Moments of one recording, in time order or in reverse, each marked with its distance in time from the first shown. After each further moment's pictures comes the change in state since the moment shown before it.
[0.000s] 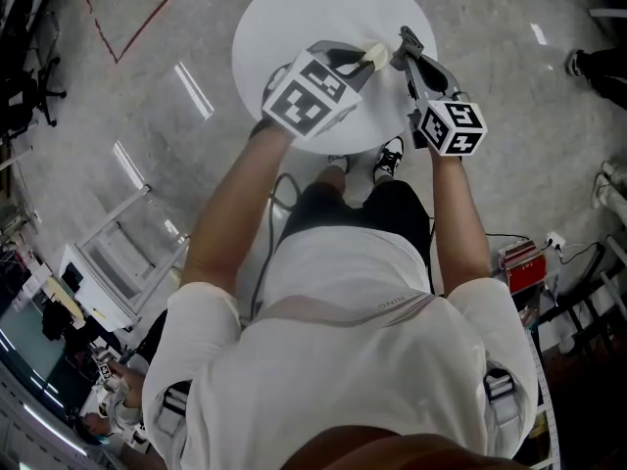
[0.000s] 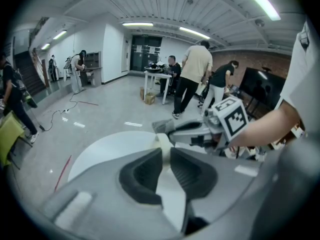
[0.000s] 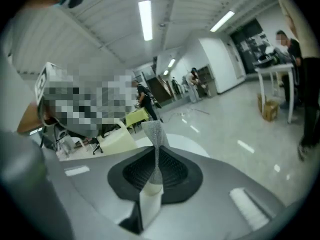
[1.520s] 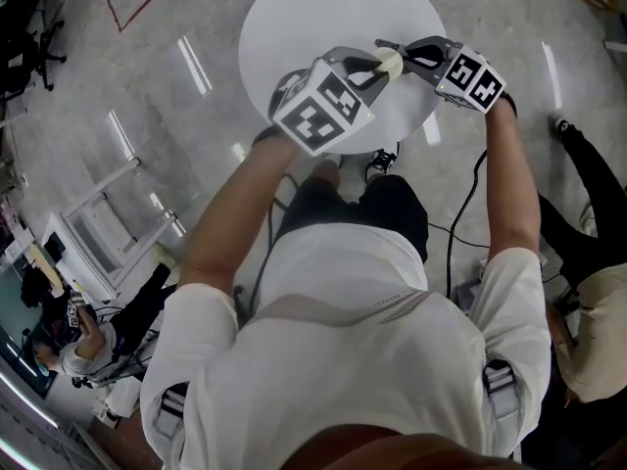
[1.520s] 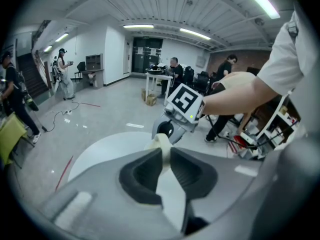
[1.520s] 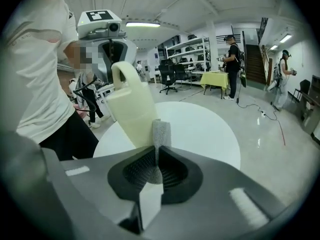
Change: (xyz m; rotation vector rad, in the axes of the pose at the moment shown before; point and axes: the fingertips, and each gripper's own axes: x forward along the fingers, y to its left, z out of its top) left arm -0.002 0.008 -0.002 -0.002 -0.020 0.026; right arm 0.058 0.024 -0.037 -0.782 0.584 0.731
